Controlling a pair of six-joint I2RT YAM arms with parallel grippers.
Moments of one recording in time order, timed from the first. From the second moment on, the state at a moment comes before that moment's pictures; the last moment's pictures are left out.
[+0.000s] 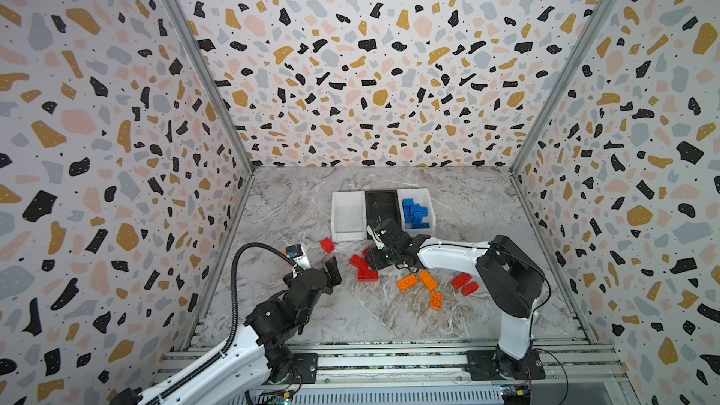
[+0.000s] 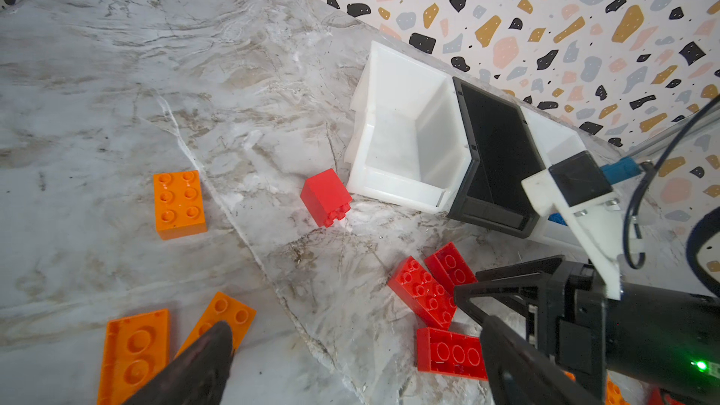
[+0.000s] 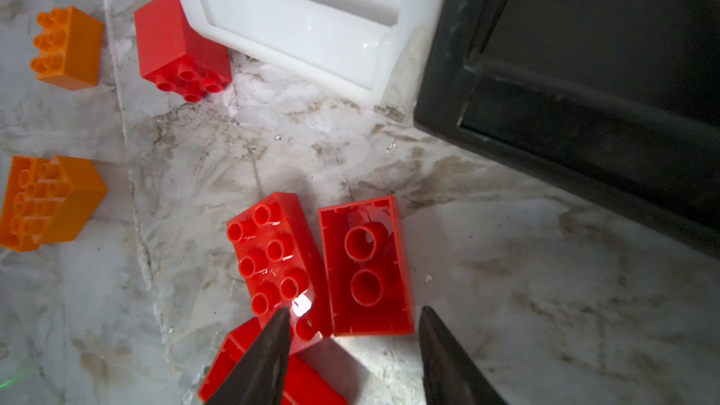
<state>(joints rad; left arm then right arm) -0.77 0.62 0.38 -0.36 -0.57 -0.80 0.87 1.91 1.18 -0.18 -0.09 0.39</state>
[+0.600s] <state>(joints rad) -0.77 0.60 0.38 -0.37 -0.58 -0.80 0.87 2.01 1.28 -0.24 0.02 0.38</state>
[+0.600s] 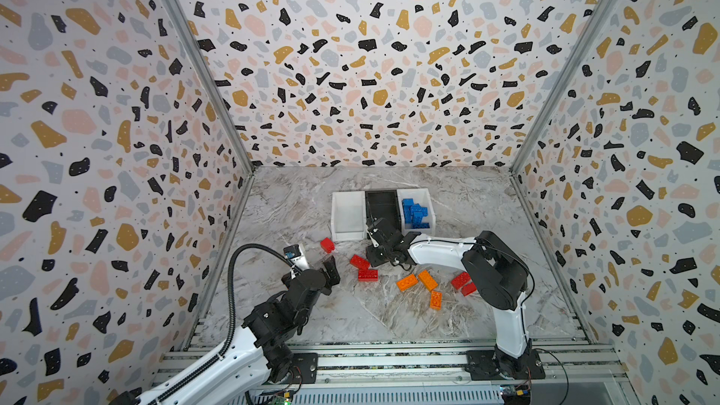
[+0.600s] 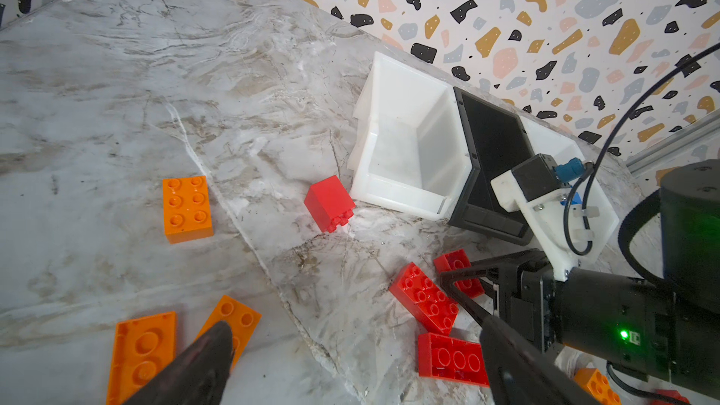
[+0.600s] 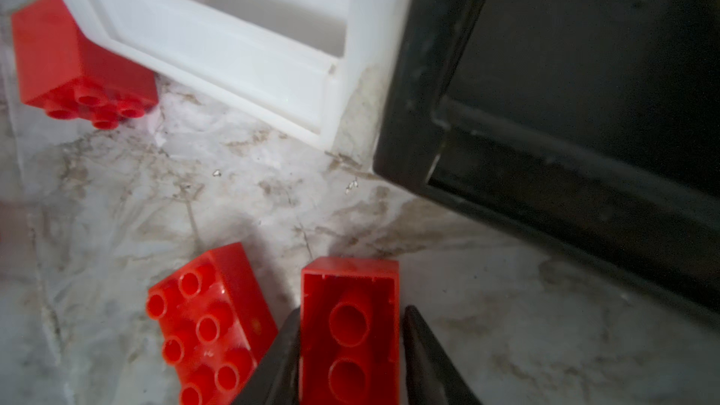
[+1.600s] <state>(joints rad) -0.77 0.72 0.41 -0.29 -0.42 -0.75 0.70 2.09 1.66 -0.41 0.10 0.29</state>
